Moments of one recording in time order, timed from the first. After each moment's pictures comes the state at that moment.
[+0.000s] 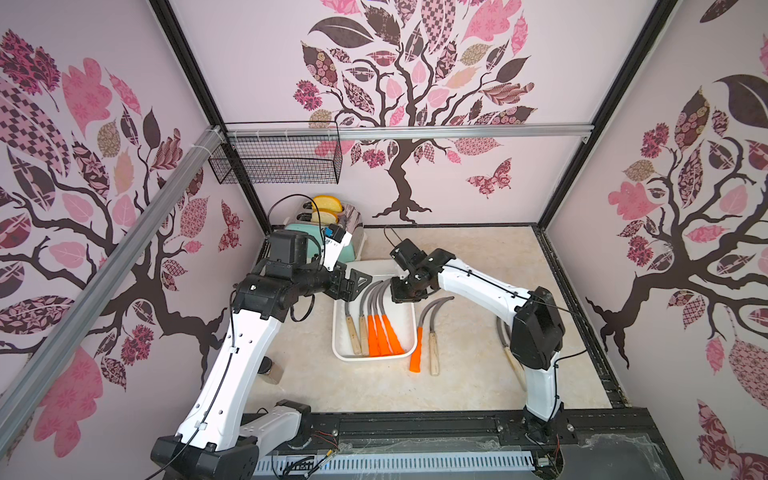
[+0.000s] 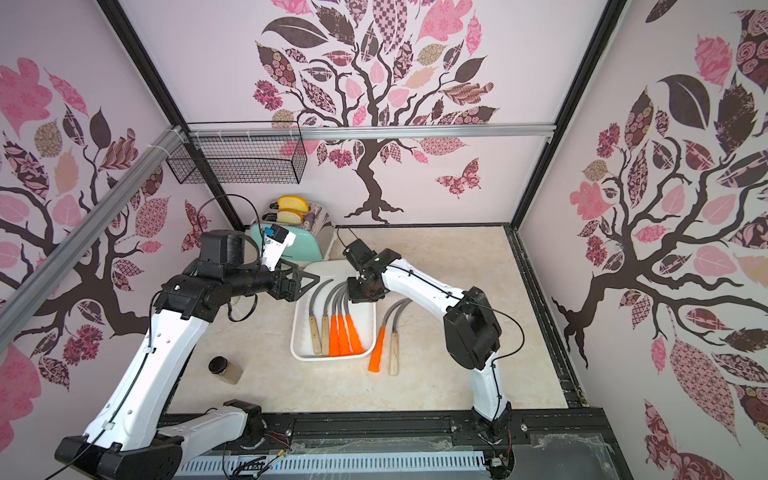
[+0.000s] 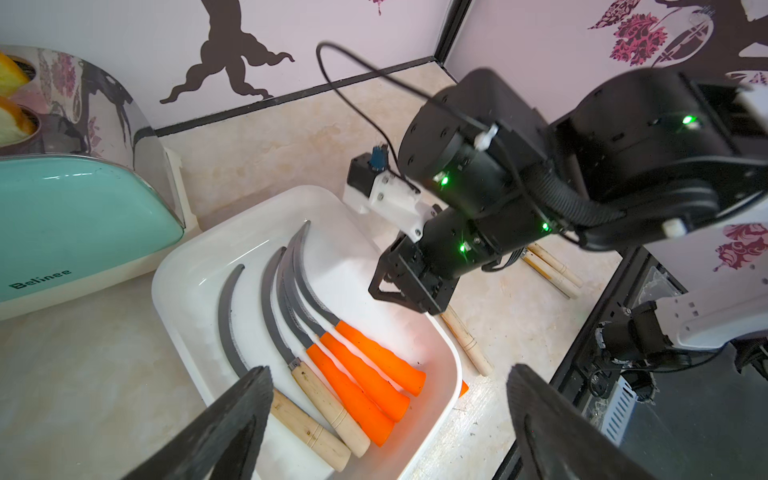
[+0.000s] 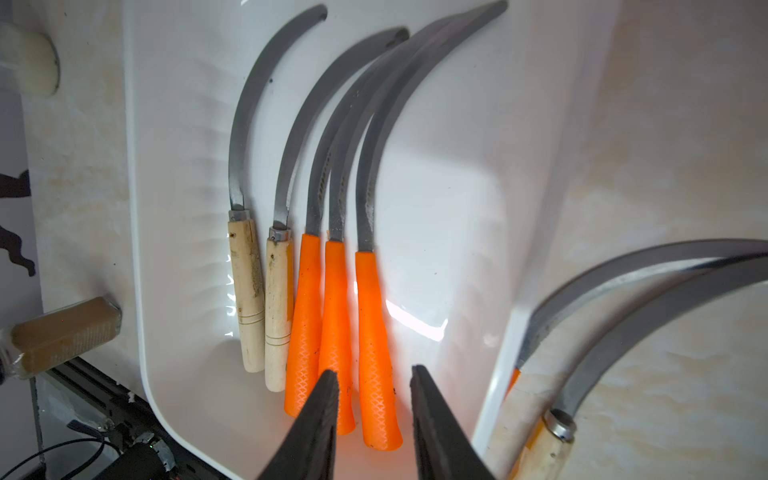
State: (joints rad) left arm -0.27 1.15 1.40 -0.93 0.51 0.08; right arm 0.73 1.95 1.75 -0.90 -0.11 0.60
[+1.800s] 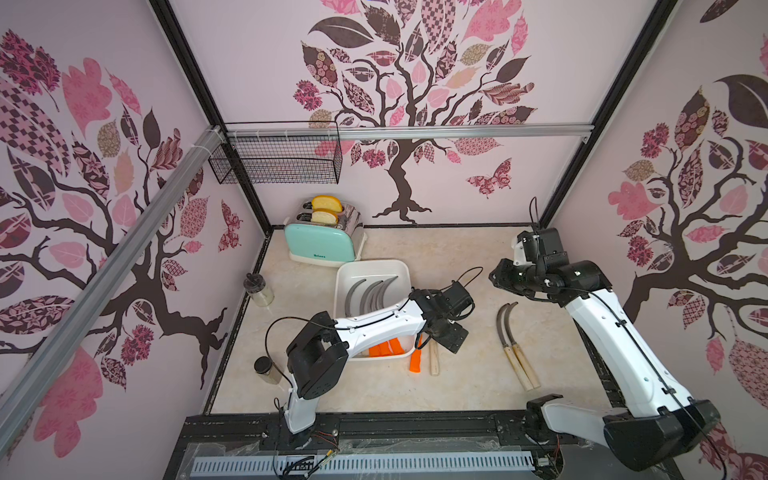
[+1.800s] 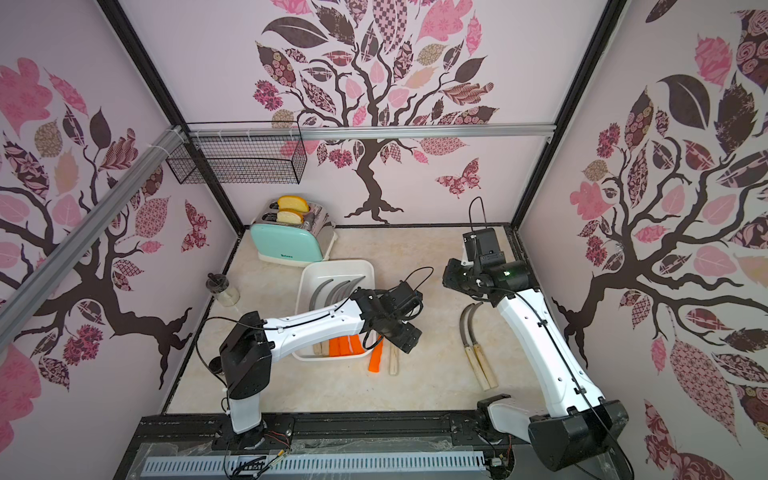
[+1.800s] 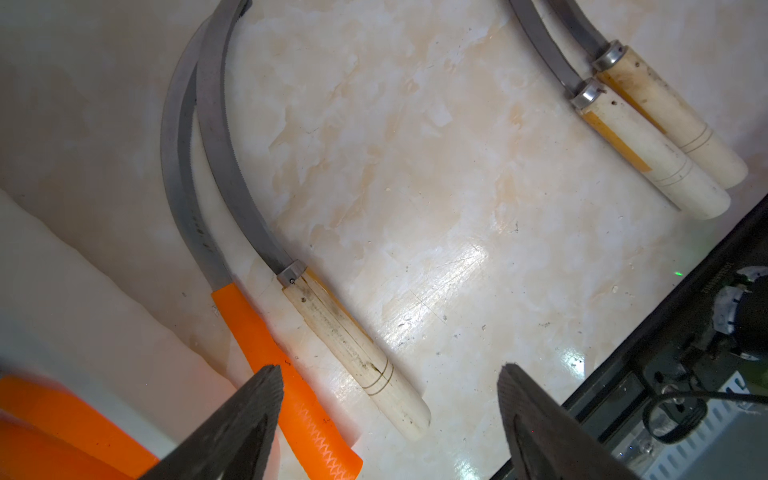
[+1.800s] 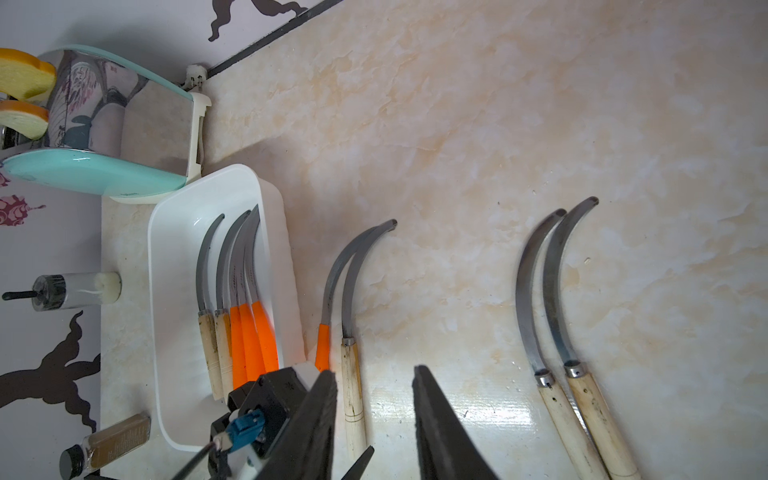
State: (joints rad) left arm -1.05 1.92 1.57 -0.83 0.00 -0.35; right arm 0.24 1.22 1.36 -1.01 -0.08 0.55
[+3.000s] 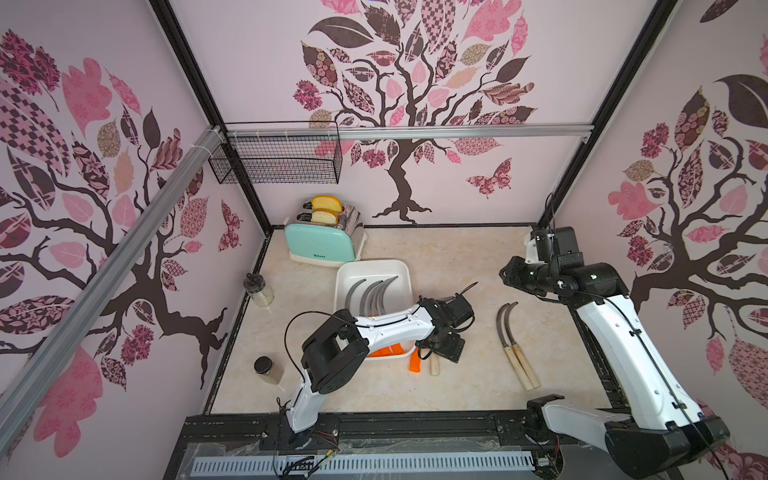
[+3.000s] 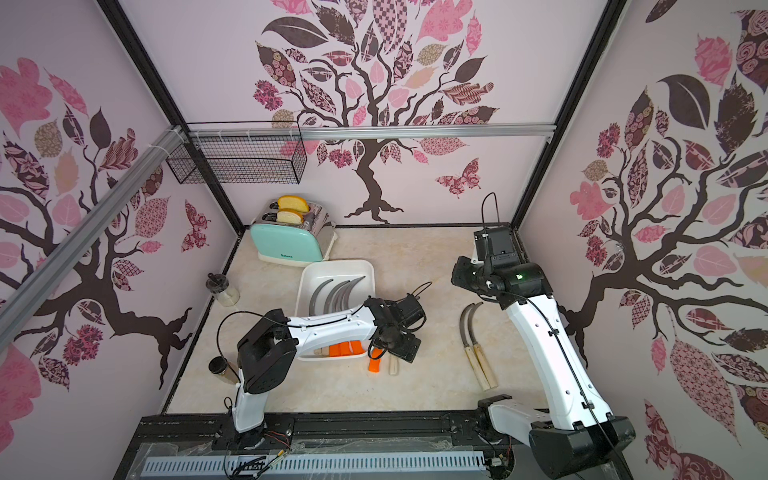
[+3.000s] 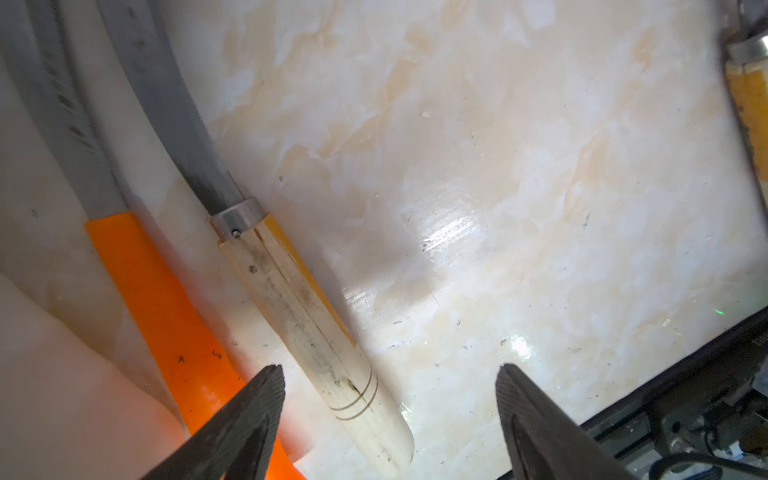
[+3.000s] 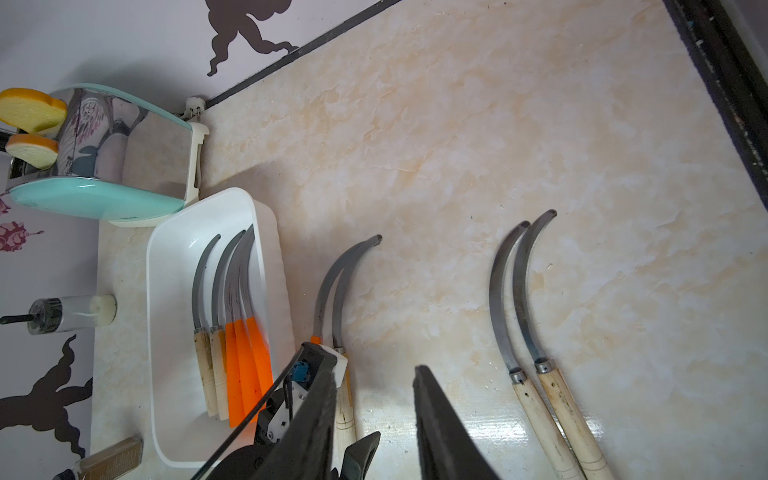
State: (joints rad) left arm -1.06 2.03 1.54 -0.83 0.07 -0.57; right arm 0.20 1.18 1.40 -1.05 -0.05 0.53
